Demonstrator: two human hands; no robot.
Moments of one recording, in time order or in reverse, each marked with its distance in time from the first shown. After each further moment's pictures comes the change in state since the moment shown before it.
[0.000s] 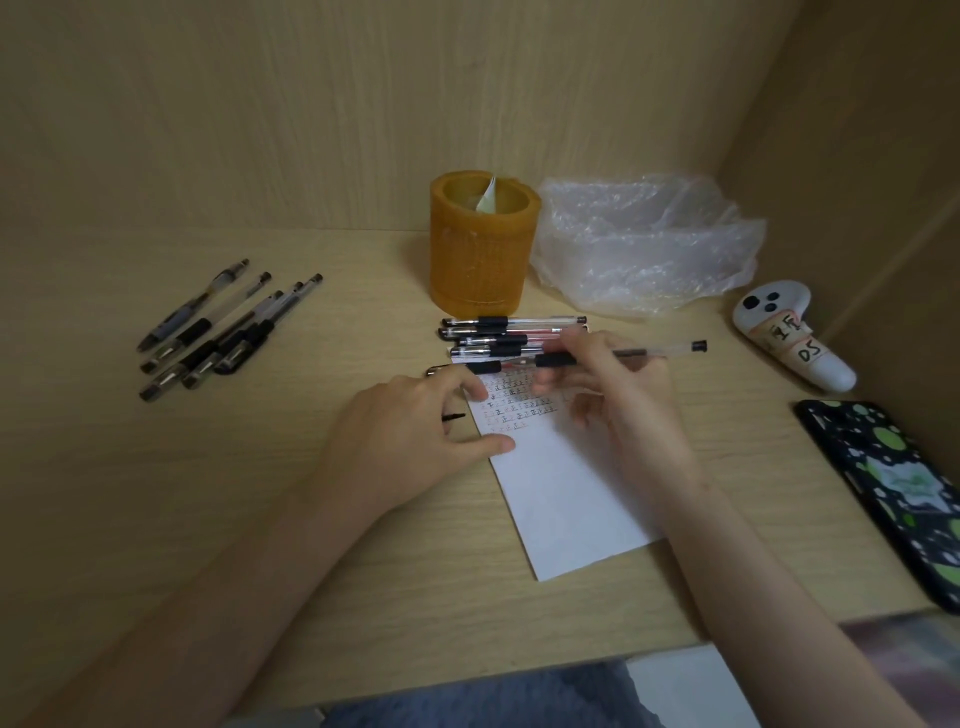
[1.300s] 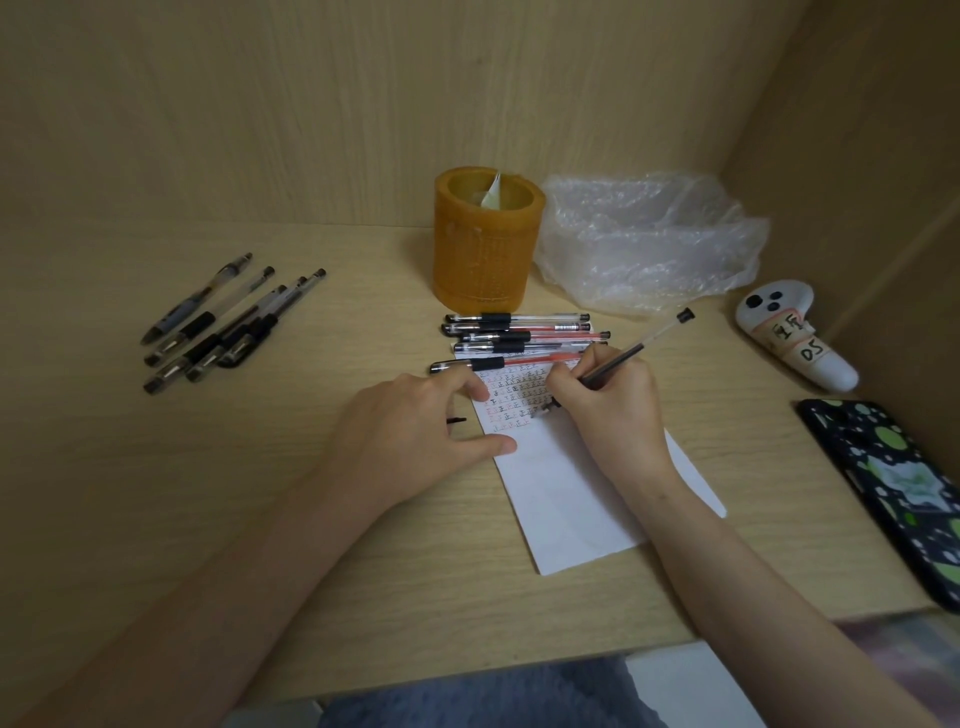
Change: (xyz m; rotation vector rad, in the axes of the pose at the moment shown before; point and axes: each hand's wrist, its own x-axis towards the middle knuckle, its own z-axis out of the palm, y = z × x) left_hand 0.000 0.002 -0.002 0.034 -0.057 -0.008; right_hand 0.000 0.020 0.004 -0.483 0.139 -0.148
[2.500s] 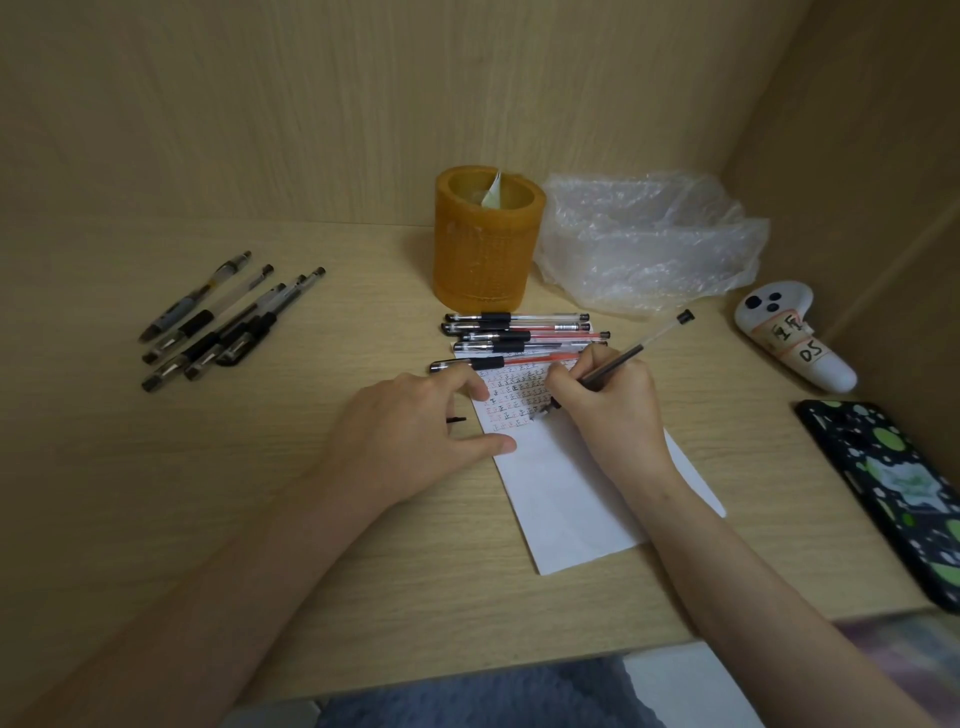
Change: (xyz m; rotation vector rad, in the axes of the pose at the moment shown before) left_hand 0.000 0.001 -0.001 0.001 -0.001 -0.006; right_hand 0.000 -0.001 0.000 0.038 -0.019 0.008
